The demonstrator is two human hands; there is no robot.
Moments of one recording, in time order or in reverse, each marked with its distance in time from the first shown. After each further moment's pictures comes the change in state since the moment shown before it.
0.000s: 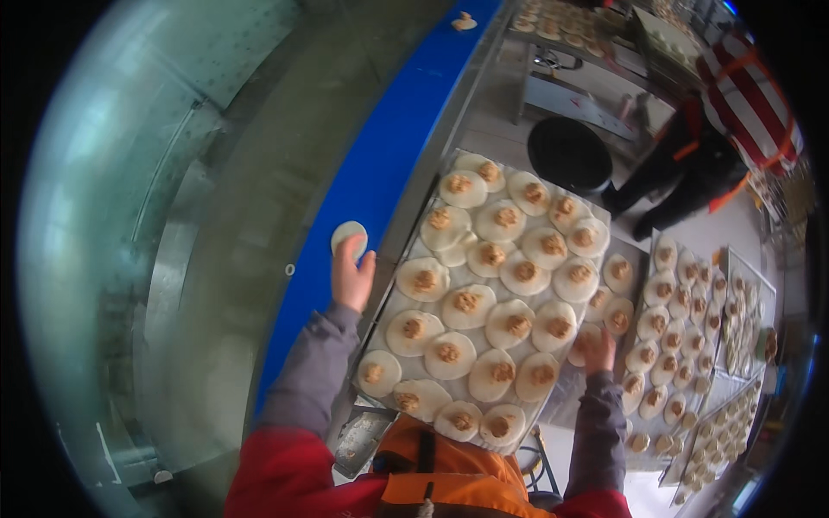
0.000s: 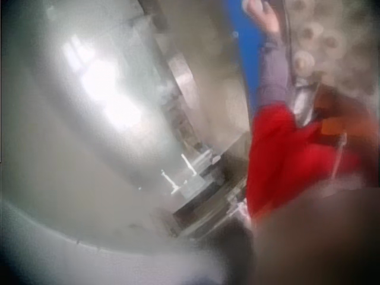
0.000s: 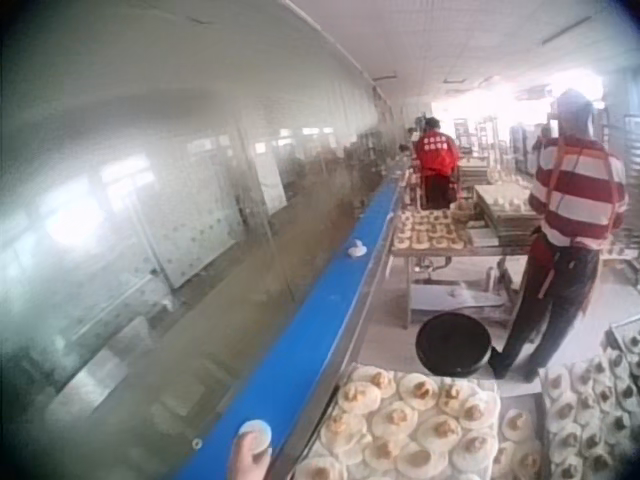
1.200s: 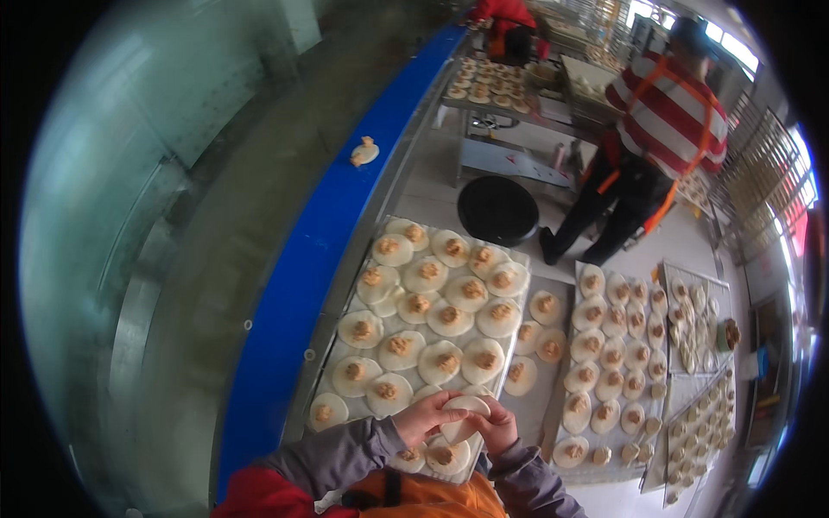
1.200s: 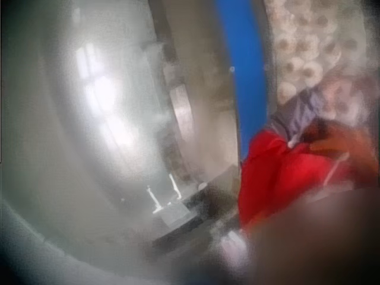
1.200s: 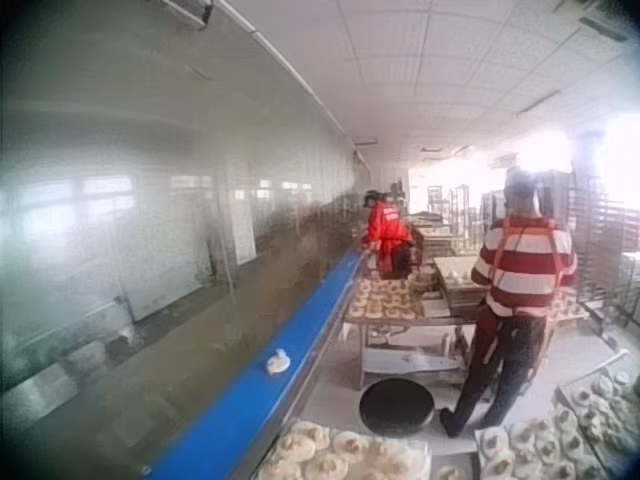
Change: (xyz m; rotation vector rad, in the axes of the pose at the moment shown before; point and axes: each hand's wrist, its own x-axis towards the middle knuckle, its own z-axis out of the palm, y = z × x) left_hand -0.137 0.232 0.032 -1.171 -1.192 -0.944; right_hand -0.105 -0.189 -0.126 1.312 -0.521 0.065
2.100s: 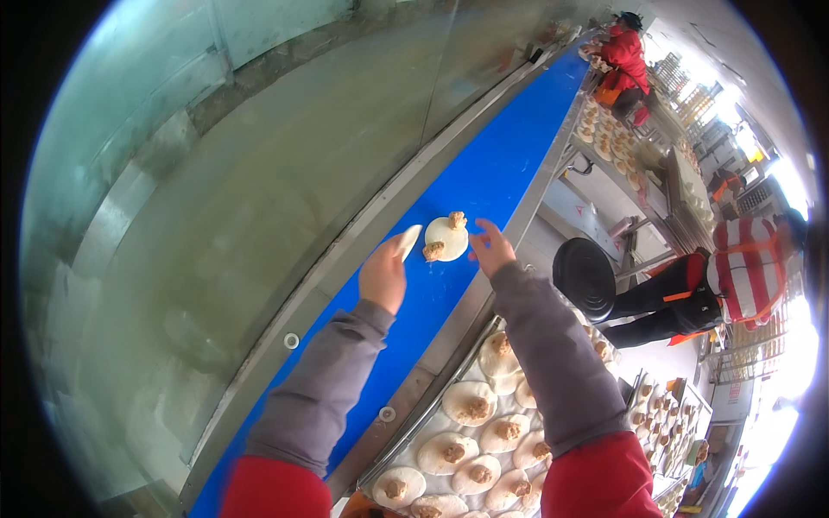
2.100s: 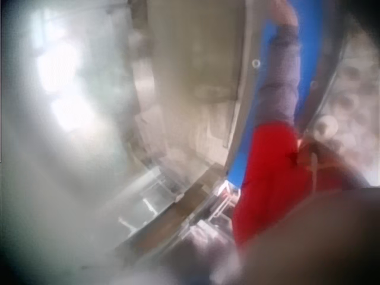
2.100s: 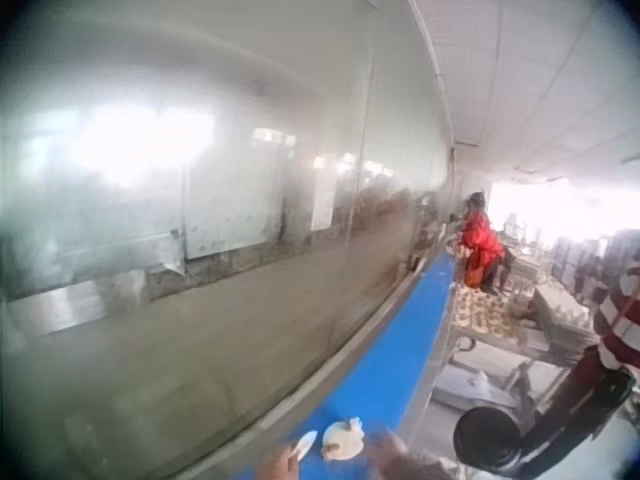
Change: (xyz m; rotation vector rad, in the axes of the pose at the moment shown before) left_hand -0.009 0.252 -0.392 0.938 1.268 1.084; right_hand 0.493 0.033 0.305 -0.917 -0.188 -0.117
